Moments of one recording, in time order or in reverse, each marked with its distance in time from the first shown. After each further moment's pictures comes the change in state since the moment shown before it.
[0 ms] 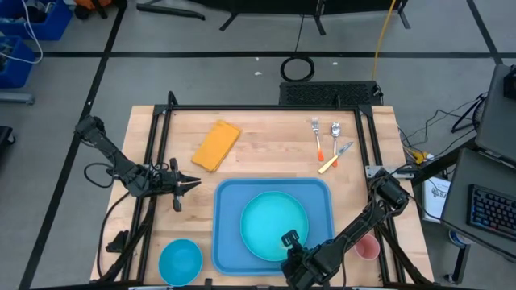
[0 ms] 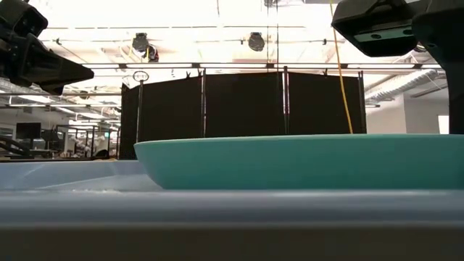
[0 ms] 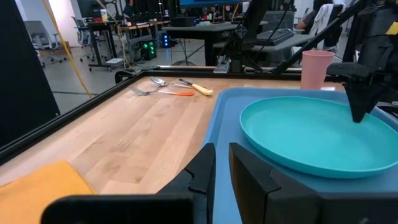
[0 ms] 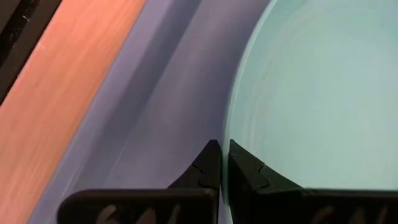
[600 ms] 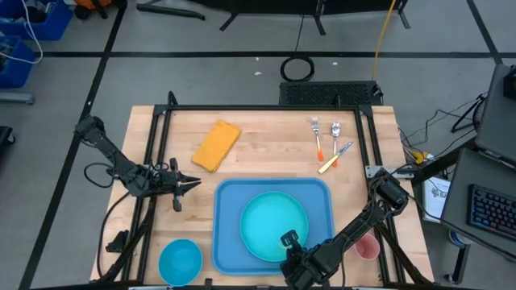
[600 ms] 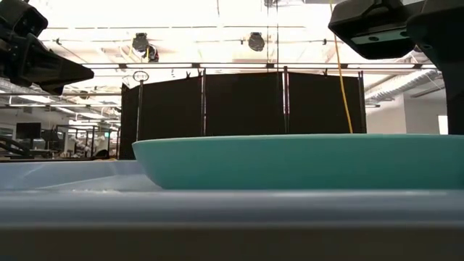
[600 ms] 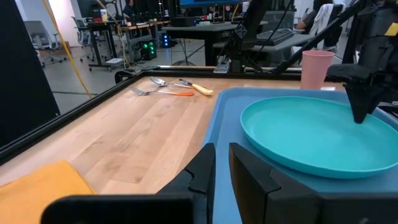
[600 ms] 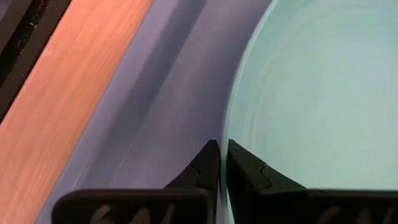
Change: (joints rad) left arm 0.000 0.000 0.000 0.000 0.000 0.000; right arm -0.001 0.000 0.000 0.017 -0.026 -0.002
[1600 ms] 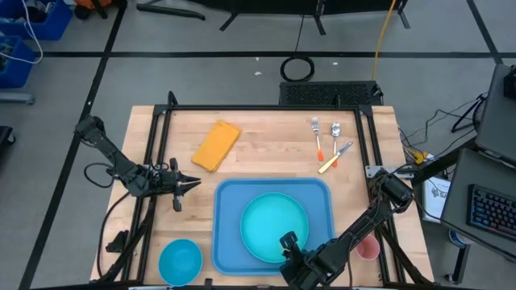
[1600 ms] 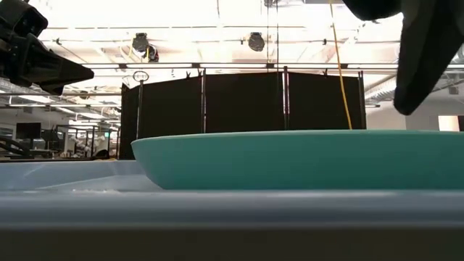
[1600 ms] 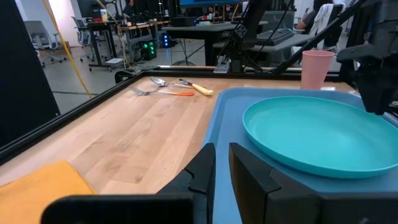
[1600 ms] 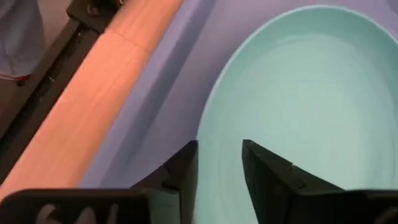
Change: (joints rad) left arm 0.000 0.000 0.000 0.000 0.000 0.000; right arm 0.018 -0.053 -0.002 0.074 0.114 -0.033
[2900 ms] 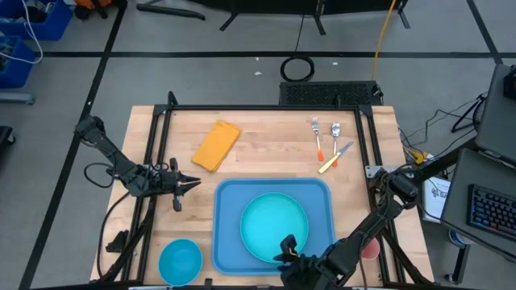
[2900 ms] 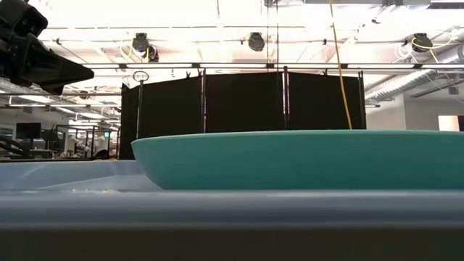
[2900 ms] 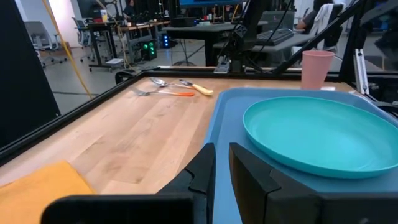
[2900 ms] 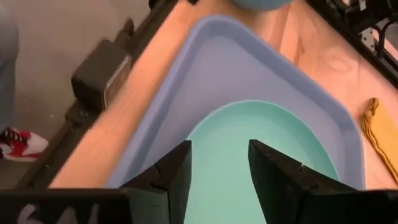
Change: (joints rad) left arm 0.000 0.000 0.000 0.001 -0.002 0.014; right arm 0.043 -0.068 0.002 0.182 0.206 -0.081
